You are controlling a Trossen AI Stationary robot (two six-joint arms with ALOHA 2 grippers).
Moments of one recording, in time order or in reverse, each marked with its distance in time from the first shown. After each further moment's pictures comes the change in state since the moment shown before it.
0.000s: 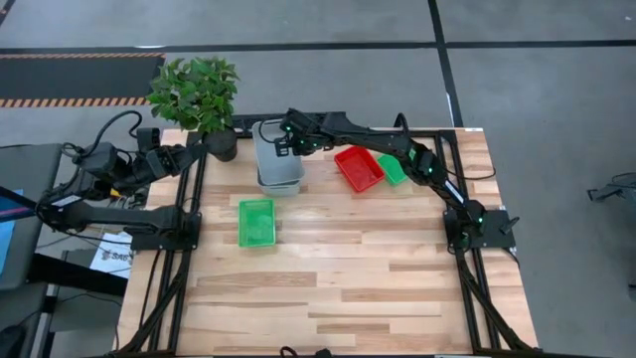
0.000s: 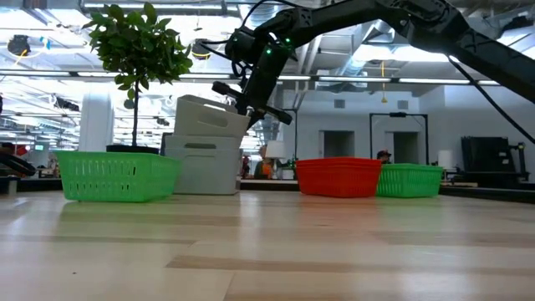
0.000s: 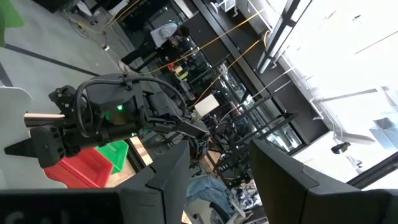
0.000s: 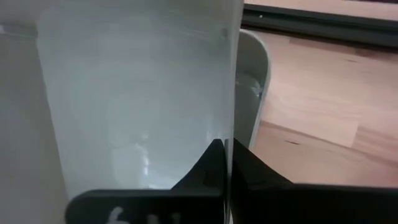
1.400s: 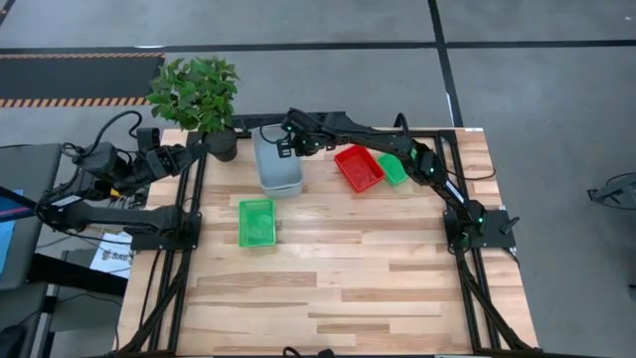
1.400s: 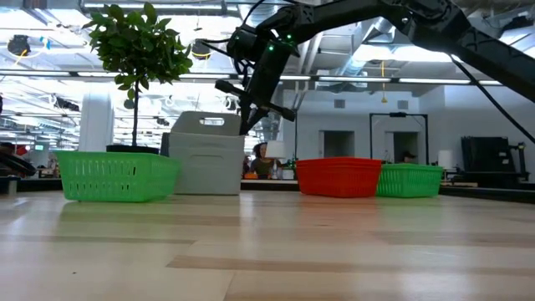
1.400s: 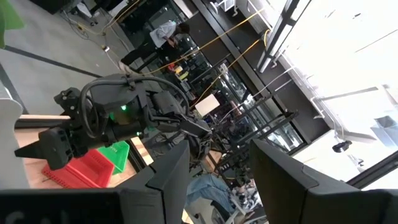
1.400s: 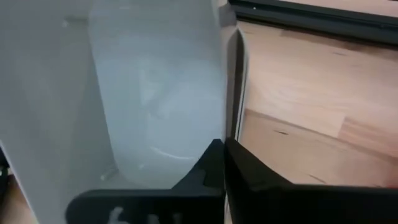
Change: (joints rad) left arm 0.000 0.000 0.000 -0.001 0.000 0.011; right arm -0.003 -0.014 0.001 -0.051 -0.011 -0.025
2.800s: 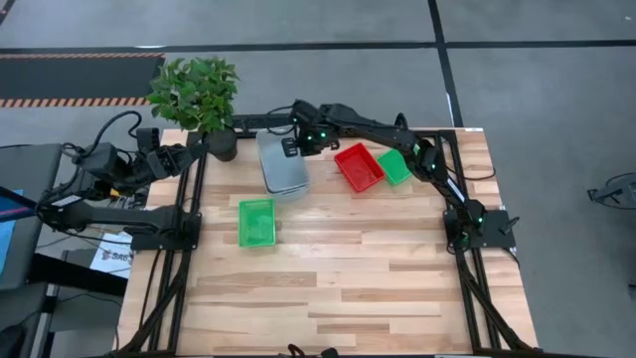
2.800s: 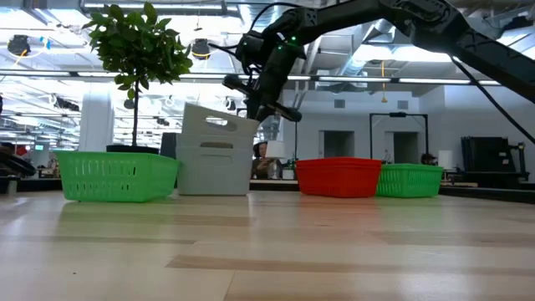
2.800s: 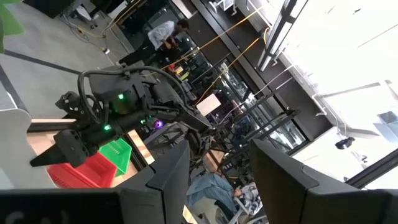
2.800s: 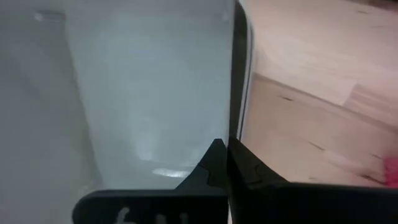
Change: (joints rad) left arm 0.000 0.000 0.000 0.000 0.001 0.024; right arm -0.052 -0.010 0.014 -0.090 -0.221 -0.058
